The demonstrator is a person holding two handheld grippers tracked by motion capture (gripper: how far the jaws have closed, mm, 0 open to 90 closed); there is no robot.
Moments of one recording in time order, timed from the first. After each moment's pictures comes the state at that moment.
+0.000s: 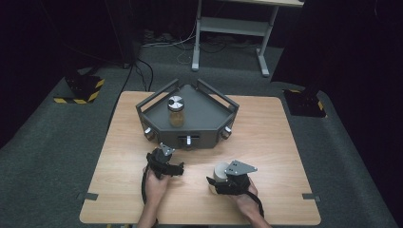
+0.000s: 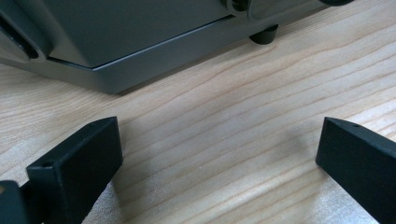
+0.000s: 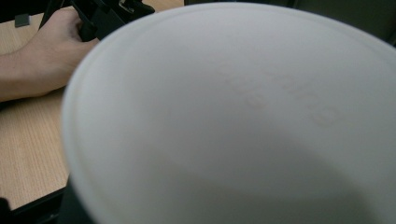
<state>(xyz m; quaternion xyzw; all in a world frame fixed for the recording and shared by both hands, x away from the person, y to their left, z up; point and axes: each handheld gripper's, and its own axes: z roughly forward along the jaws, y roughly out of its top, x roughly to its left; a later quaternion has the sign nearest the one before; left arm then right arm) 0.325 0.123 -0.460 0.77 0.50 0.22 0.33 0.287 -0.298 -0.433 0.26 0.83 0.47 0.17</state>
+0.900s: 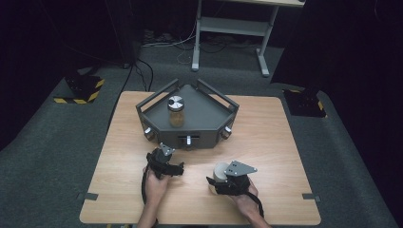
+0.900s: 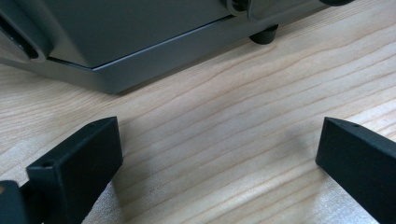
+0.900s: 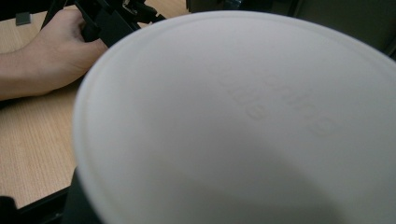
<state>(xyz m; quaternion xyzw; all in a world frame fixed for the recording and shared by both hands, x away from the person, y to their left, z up) 0.325 0.123 -0.460 0.77 0.50 0.22 0.33 0.285 -0.296 -0.432 0.25 0.83 0.47 0.17</state>
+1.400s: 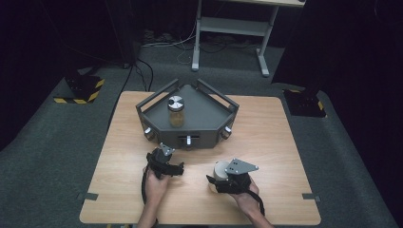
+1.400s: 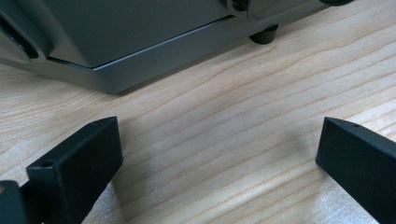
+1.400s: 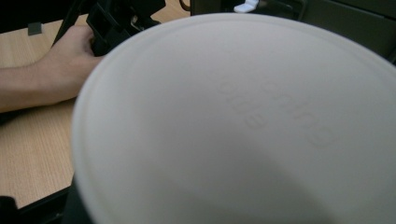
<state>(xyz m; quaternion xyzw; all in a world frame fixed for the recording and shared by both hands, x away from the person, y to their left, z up) 0.325 0.123 -0.460 0.77 0.50 0.22 0.33 0.287 -0.299 -0.420 0.24 0.83 0.48 0.17</state>
